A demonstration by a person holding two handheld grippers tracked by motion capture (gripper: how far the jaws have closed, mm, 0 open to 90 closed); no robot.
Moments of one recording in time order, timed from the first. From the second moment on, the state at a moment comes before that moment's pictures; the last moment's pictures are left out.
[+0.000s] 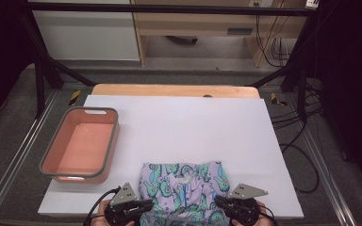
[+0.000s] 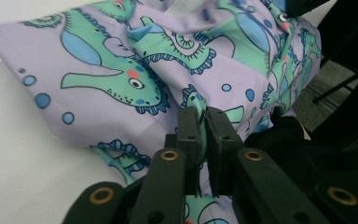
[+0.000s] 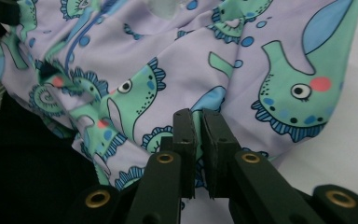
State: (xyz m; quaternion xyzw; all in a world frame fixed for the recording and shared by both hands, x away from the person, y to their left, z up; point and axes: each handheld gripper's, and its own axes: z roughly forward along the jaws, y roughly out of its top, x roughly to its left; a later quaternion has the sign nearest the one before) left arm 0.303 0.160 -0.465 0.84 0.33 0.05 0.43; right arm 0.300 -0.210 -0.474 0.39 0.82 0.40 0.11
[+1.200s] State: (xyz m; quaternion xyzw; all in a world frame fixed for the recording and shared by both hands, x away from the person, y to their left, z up) left arm 0.419 0.161 -0.470 0.82 0.41 0.12 0.39; right arm 0.408 -0.222 -0.466 0.45 0.78 0.42 0.15
